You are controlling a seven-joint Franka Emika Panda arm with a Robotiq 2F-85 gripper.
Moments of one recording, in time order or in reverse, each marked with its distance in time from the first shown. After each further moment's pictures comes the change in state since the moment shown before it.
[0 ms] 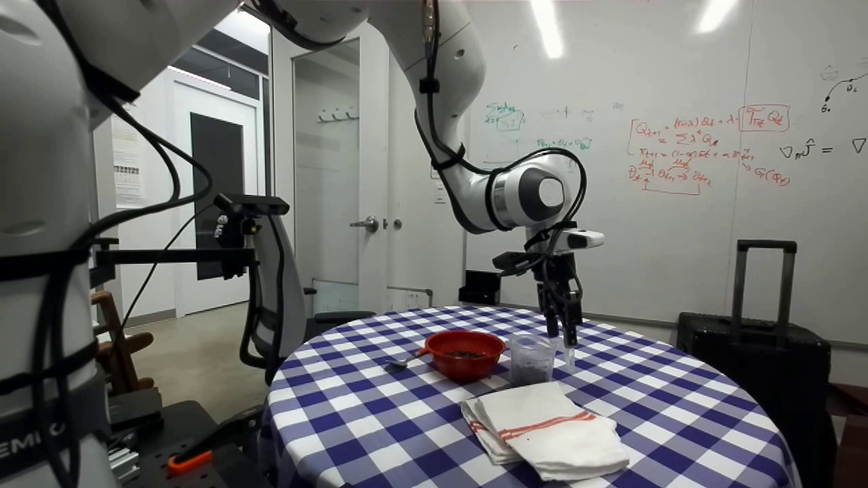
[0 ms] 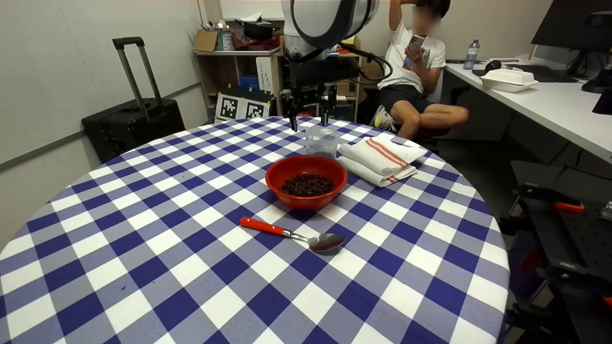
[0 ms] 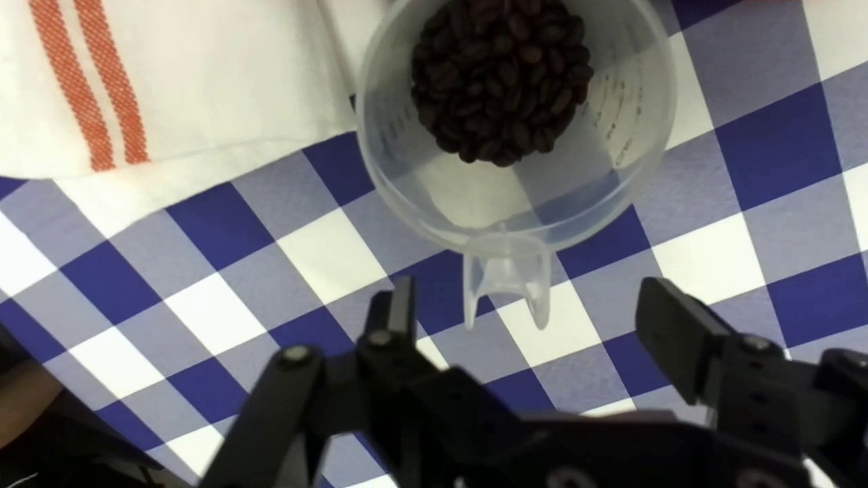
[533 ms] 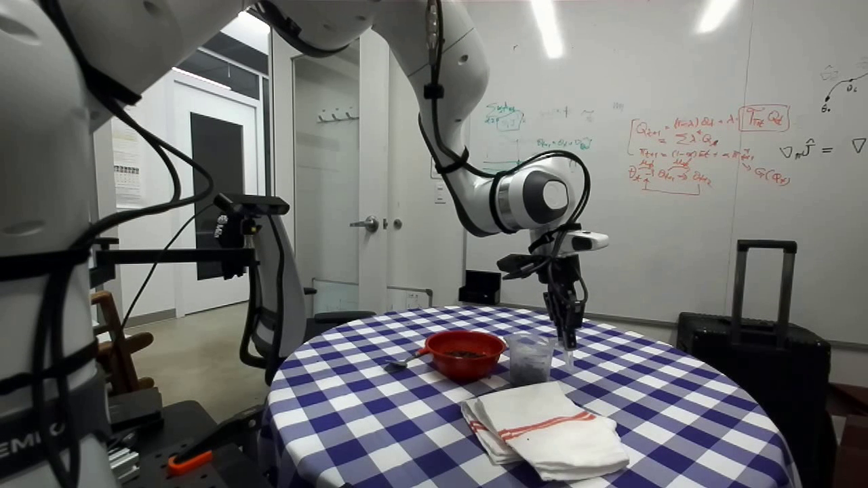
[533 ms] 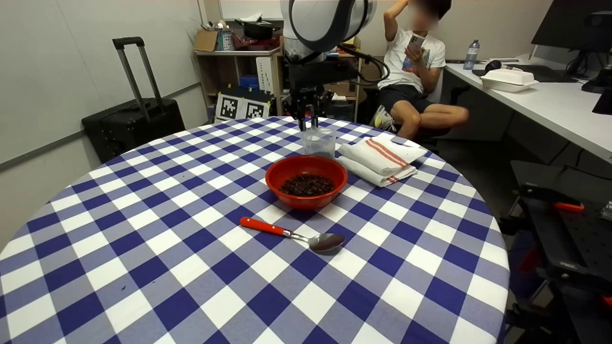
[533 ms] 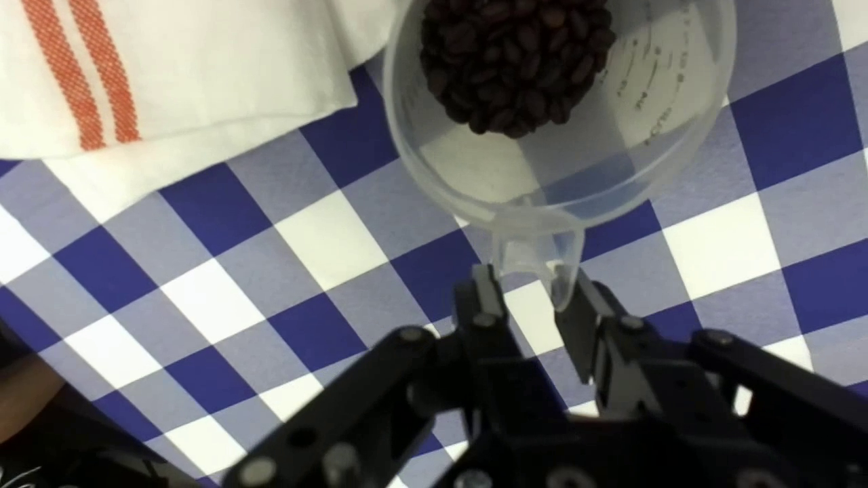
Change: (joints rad) arm 0.000 0.024 -0.010 0.029 0.001 0.000 -0.002
